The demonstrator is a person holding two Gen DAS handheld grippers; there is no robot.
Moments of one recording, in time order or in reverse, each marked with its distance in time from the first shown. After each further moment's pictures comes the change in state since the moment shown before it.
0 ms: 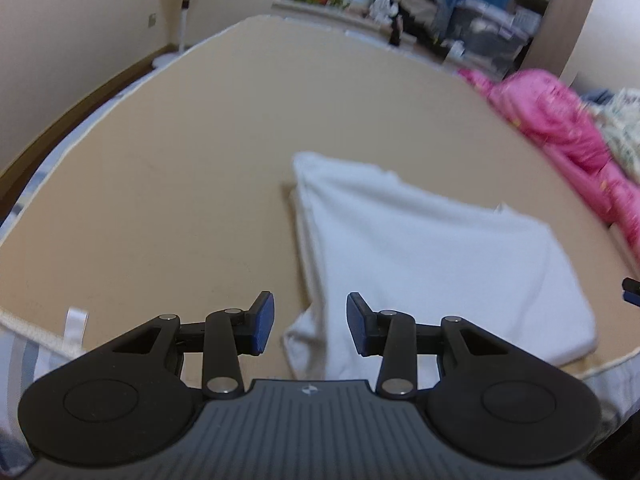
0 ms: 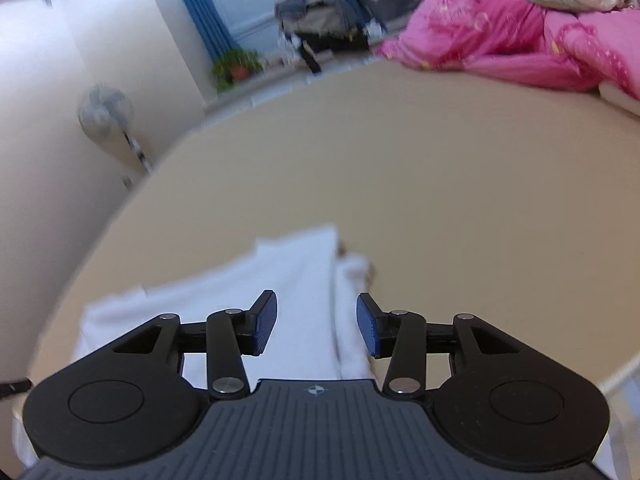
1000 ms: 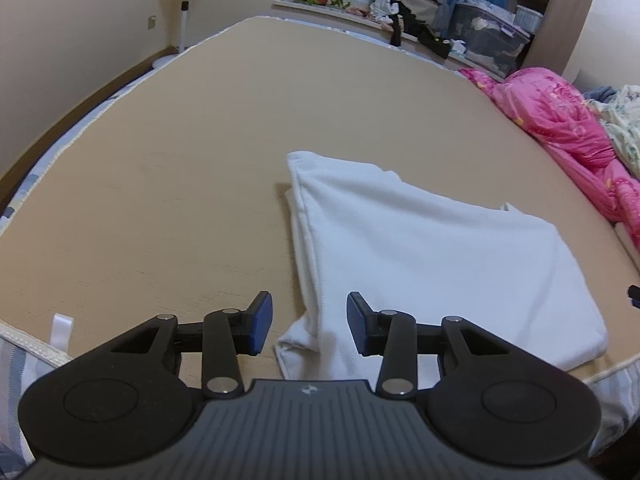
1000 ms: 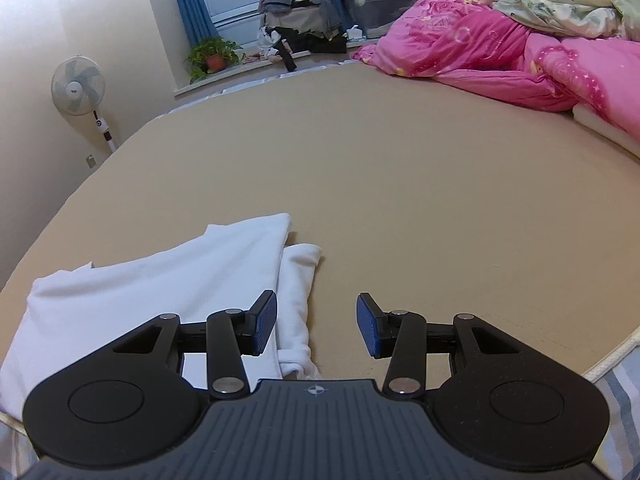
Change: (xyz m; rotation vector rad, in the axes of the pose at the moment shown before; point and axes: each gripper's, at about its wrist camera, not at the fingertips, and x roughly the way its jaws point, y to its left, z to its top) left arm 0.023 -0.005 0.014 -0.003 -0.005 -0.011; right arm 0.012 -0.003 -0.011 -0.061 -0.050 -0.087
